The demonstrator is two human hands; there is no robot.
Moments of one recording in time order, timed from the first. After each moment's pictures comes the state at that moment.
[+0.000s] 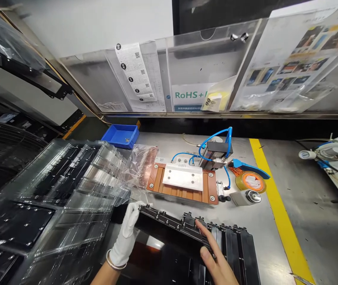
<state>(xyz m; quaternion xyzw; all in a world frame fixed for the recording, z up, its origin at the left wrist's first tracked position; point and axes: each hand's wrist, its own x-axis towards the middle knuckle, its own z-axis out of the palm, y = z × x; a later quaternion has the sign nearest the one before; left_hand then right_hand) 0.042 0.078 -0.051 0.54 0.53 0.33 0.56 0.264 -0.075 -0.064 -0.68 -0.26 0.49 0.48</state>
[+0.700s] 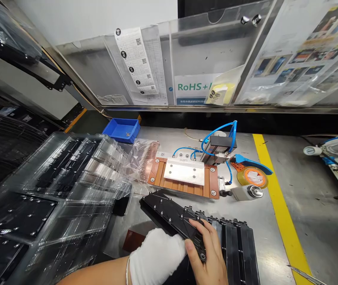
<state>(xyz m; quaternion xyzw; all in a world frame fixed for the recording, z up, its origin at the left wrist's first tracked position) 0.113 0.025 -0.015 0.97 0.20 -0.05 0.13 0.231 -0.072 -0.057 -0.76 -0.36 0.34 0.42</state>
